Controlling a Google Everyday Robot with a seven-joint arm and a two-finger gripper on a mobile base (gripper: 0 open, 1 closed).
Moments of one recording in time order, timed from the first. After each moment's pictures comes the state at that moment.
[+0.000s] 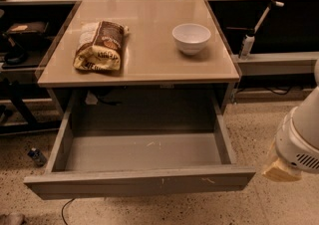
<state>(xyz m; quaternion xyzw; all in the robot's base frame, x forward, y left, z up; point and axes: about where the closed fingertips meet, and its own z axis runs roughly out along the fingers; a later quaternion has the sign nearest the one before) 0.333 -0.226 0.816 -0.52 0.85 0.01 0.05</state>
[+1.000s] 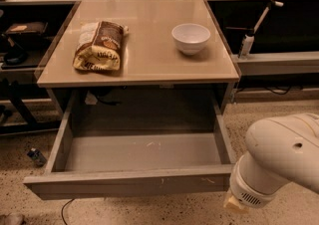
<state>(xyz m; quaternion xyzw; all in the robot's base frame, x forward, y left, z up) 0.316 -0.182 0.670 -0.52 0.85 0.06 0.02</state>
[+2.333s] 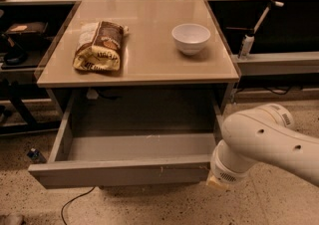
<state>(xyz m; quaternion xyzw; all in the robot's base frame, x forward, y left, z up) 0.386 -0.157 0.633 -0.56 0.83 0.04 0.06</state>
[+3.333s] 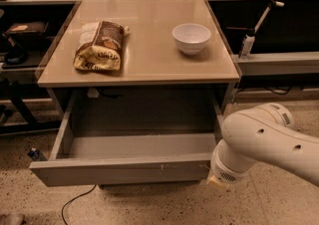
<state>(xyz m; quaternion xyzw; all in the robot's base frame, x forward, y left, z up) 0.387 -0.157 0.634 -0.56 0.83 0.04 0.06</state>
